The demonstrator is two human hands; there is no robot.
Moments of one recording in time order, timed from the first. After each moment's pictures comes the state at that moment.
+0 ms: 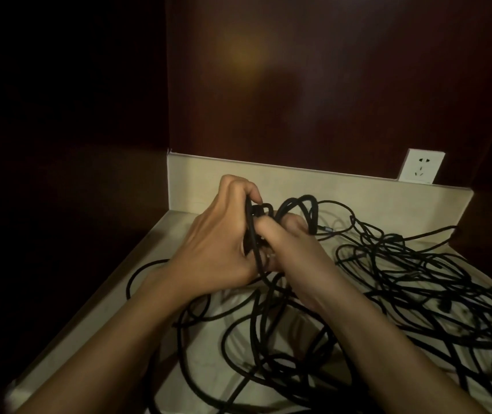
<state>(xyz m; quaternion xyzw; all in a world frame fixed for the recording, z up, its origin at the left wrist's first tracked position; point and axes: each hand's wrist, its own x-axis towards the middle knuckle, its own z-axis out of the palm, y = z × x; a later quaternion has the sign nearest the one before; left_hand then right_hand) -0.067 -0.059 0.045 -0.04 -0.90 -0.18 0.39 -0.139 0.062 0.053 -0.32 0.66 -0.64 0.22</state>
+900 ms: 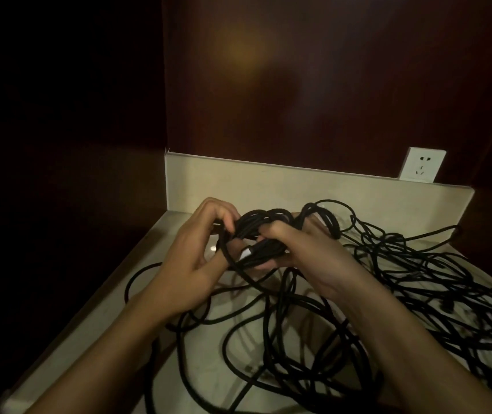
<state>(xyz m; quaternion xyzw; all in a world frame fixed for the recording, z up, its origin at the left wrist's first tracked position) -0.061 -0.084 0.012 -0.11 -0.81 -0.38 0.43 -0.173 0.064 0.051 -0.34 0.67 -0.61 0.25</state>
